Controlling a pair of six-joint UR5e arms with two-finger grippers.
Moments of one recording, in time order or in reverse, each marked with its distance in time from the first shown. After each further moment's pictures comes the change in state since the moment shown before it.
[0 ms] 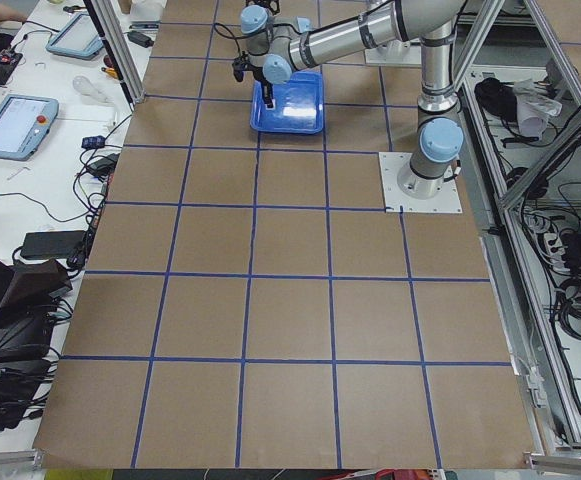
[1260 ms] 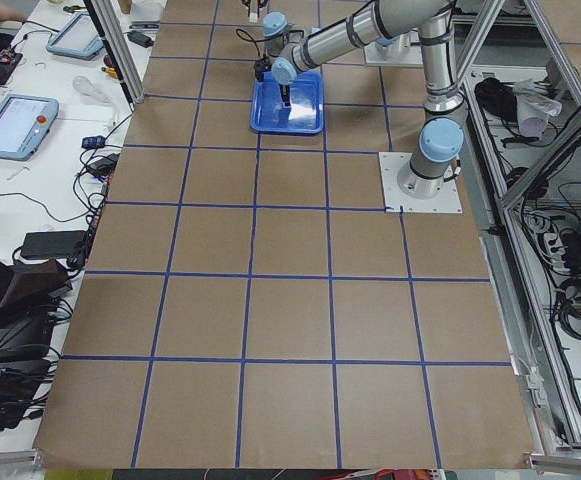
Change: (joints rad) left arm -0.122 -0.114 -0.061 0.166 0.001 -0.101; right arm 0.130 -0.147 -0.023 0.063 0.087 -0.016
